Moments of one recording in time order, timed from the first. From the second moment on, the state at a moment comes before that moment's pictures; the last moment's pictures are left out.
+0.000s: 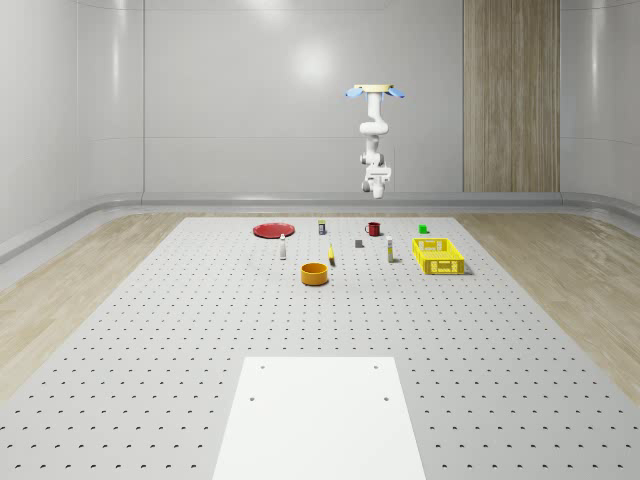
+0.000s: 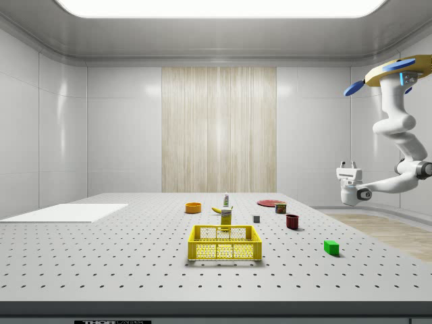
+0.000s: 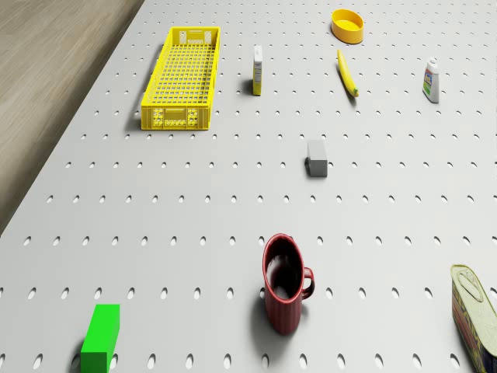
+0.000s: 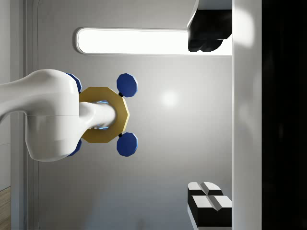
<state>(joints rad) -0.01 -0.71 0.01 -2.05 0.00 1.37 0.78</state>
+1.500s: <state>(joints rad) -0.05 -0.73 0.13 -2.07 -0.17 1.39 0.80</state>
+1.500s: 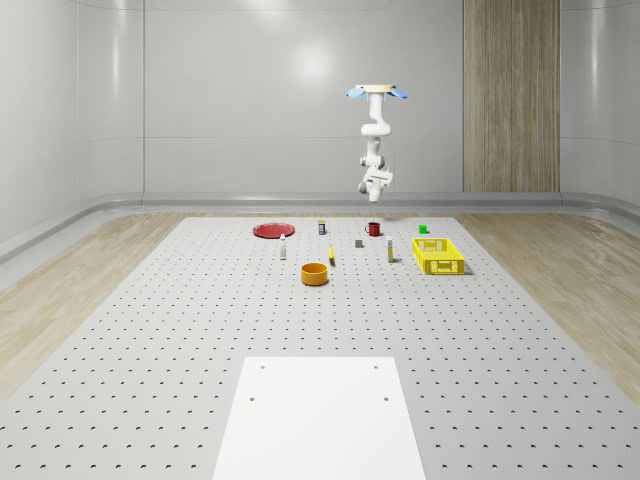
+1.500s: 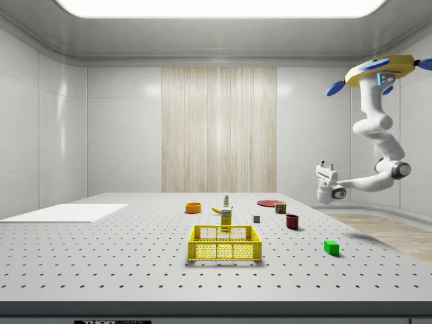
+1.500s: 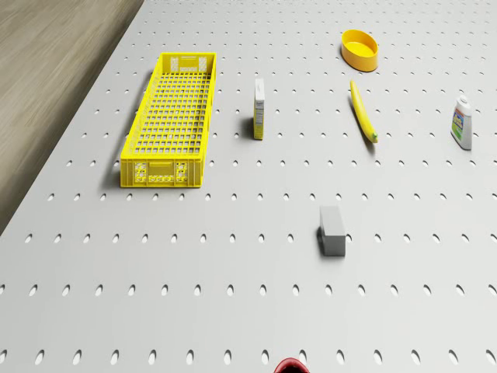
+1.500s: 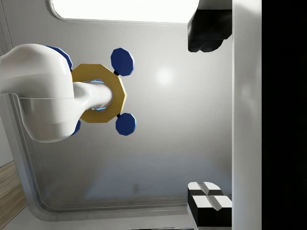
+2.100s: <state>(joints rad) -0.27 -0.81 0.70 -2.43 -1.05 1.43 0.99</state>
